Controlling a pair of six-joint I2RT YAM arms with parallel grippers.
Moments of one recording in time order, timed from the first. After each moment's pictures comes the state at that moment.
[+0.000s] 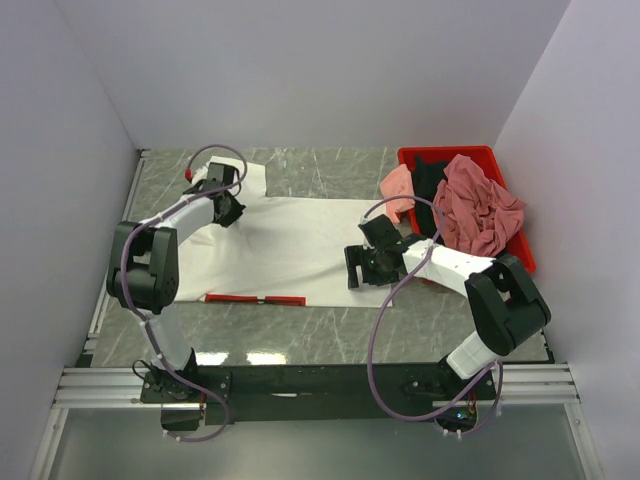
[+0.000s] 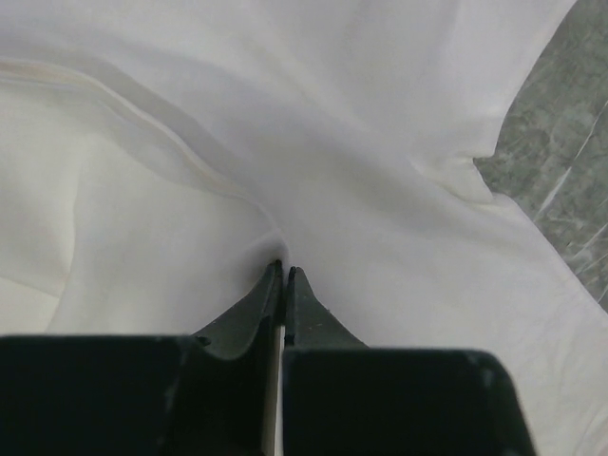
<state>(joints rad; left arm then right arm) -0.18 1.83 1.25 -0.35 -0.23 -0.89 0.55 1.56 0.86 -0.43 -0.07 0.39</state>
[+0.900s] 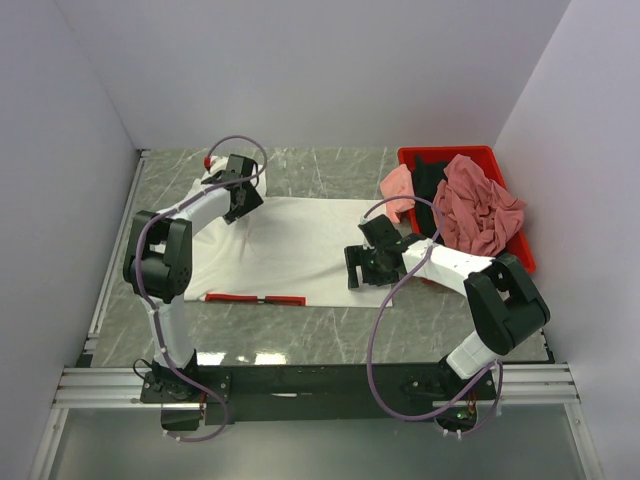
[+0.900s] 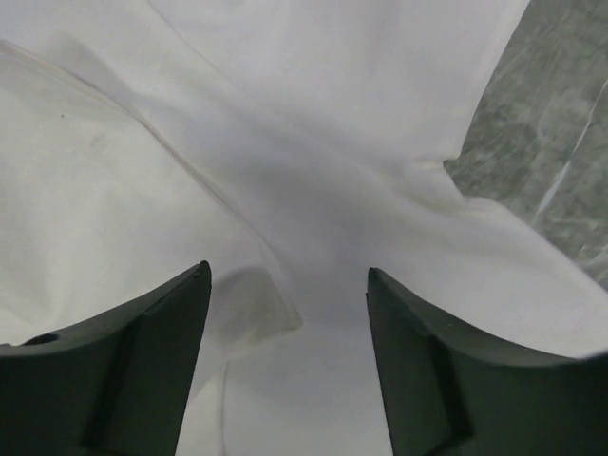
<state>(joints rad) -0.27 1.95 1.41 -0.43 -0.33 -0.80 0.55 1.57 0.86 -0.43 -0.07 0.39</state>
